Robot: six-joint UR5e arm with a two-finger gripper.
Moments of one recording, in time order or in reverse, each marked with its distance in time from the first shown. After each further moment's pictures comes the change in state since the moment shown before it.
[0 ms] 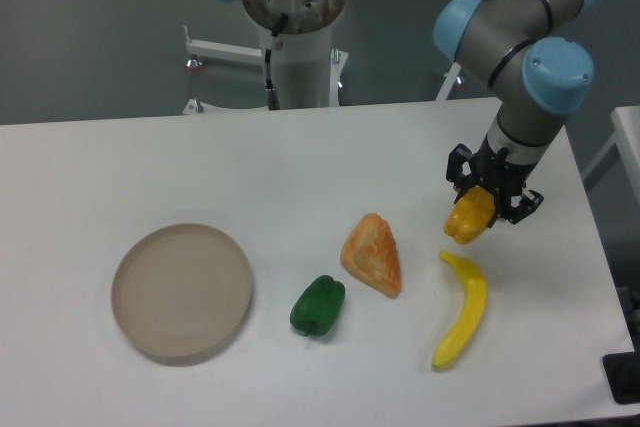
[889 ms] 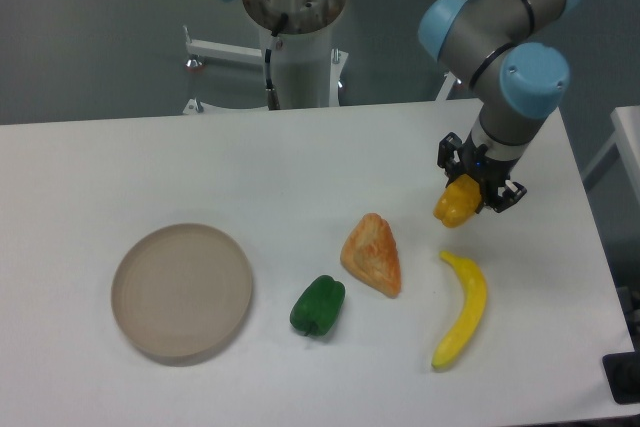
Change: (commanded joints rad) arm 0.000 0.014 -0.014 -0.012 0.017 0.037
